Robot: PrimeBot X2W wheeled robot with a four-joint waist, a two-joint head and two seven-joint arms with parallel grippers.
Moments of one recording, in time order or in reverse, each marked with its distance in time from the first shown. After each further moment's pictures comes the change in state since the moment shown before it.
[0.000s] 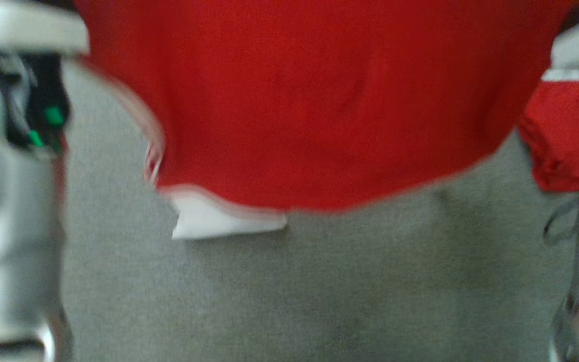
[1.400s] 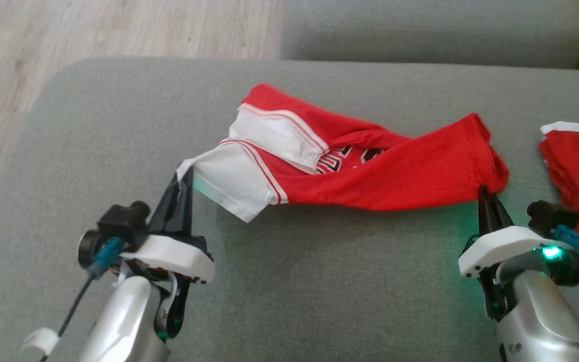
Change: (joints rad) left arm 0.479 -0.070 -0.220 0.311 0.260 -0.052 -0.193; right arm 0.300 0.062 -0.017 0.837 -0.042 0.000 -0.506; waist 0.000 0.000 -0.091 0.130
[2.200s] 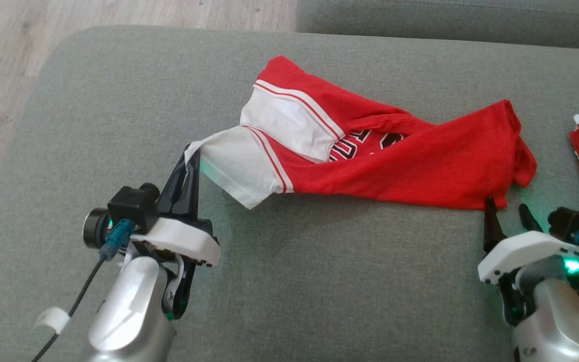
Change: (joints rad) left arm -0.084 -0.025 0.002 0.085 0.047 -0.026 -0.036; right arm 0.042 0.006 -0.125 -0.054 -0.033 0.000 0.135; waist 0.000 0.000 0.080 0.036
